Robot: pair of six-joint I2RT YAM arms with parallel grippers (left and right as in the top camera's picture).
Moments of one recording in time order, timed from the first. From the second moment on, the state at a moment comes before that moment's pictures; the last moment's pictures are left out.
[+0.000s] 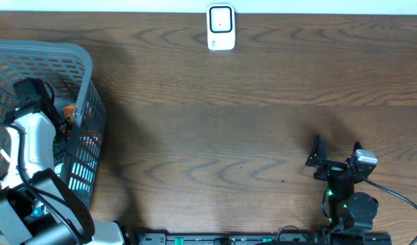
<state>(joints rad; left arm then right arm) 0.48 1.63 1.10 -0.81 -0.40 -1.81 -0.10 0.01 0.01 -0.07 -0.01 0.22</state>
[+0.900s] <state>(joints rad) 0.59 1.59 0.91 -0.44 -0.40 -1.47 -0.10 0.01 0.01 -0.07 -0.01 0.22</state>
